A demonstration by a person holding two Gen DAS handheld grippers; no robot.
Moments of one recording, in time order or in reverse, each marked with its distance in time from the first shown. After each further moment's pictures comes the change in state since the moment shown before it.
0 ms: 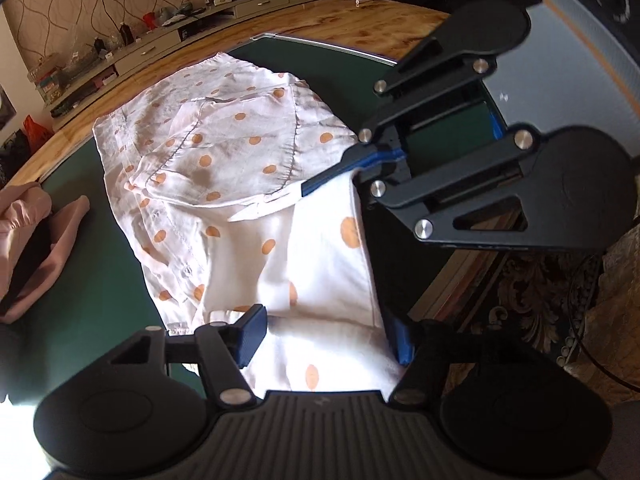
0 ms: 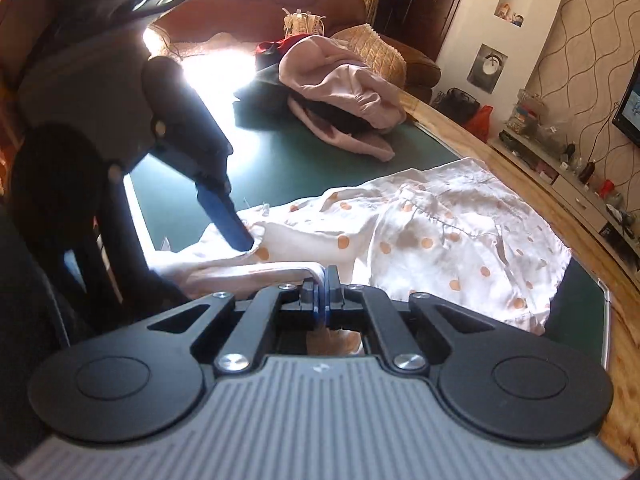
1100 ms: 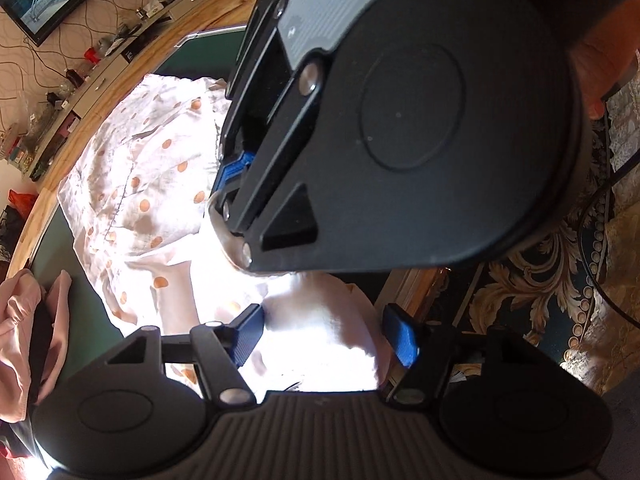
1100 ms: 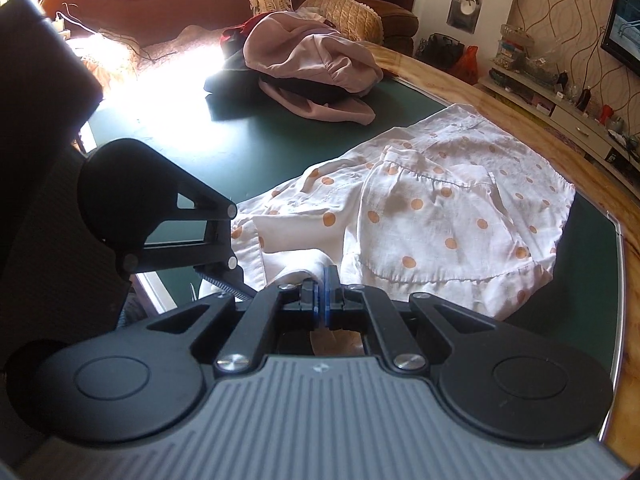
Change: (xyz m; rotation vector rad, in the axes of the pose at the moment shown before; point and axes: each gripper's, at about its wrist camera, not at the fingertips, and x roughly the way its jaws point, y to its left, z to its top) left arm 0.043 -0.051 0.042 0.269 0.130 0.029; right arm -0.004 -0.024 0.000 0.189 0.118 0.042
